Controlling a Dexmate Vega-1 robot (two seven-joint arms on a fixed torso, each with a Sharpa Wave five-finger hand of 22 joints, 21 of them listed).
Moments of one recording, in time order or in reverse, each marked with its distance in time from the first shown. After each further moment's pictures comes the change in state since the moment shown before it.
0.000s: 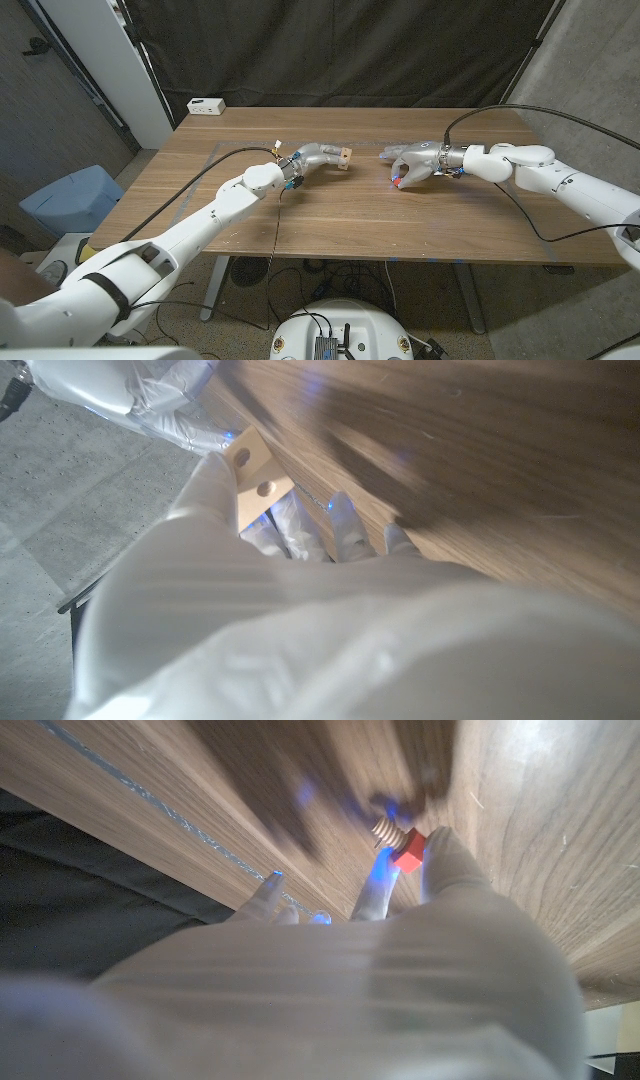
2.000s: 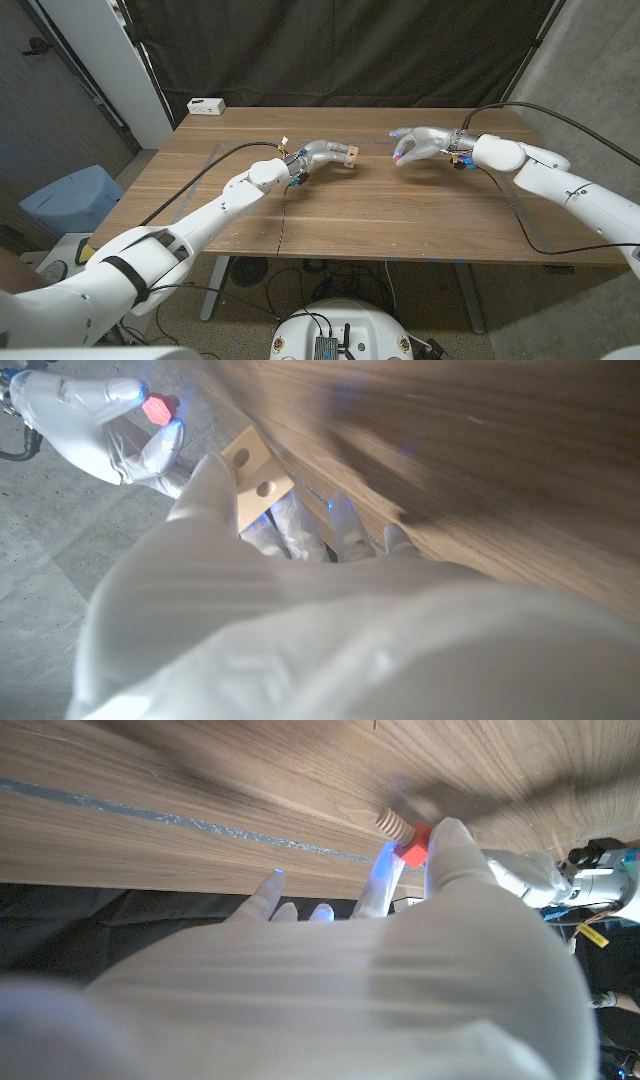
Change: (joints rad) left arm -0.081 -0.075 0.035 0.174 0.029 -0.126 -0.059; left_hand -0.004 0.004 -0.008 -0.003 0.000 -0.004 0.002 0.000 -0.001 -0.004 -0.004 0.000 0.000 0.000 0.000 0.000 0.000 0.000 0.000 0.000 0.000; right arm -0.179 -0.023 0.228 -0.197 0.533 -0.266 0.239; right_hand 0.000 0.000 0.003 0.003 -0.001 0.066 0.006 0.045 0.015 0.052 0.016 0.000 -0.002 0.013 0.006 0.007 0.001 0.018 -0.007 0.000 0.000
